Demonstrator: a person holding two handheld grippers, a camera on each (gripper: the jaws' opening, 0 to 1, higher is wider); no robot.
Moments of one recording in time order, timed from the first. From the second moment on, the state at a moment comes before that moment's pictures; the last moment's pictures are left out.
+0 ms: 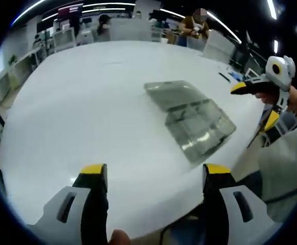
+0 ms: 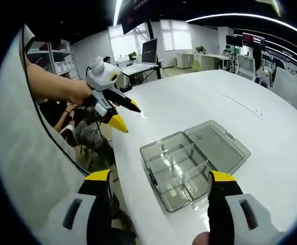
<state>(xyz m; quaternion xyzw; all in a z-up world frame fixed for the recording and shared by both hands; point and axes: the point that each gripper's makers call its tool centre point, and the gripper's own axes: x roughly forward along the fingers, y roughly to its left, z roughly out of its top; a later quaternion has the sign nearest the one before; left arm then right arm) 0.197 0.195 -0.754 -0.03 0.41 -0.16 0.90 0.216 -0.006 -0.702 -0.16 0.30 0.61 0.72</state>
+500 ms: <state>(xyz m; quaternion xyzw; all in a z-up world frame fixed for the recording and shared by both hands) 0.197 0.237 -0.769 -0.05 0.42 -0.12 0.90 0.216 -0.009 -0.703 -0.17 0.31 0.61 0.72</state>
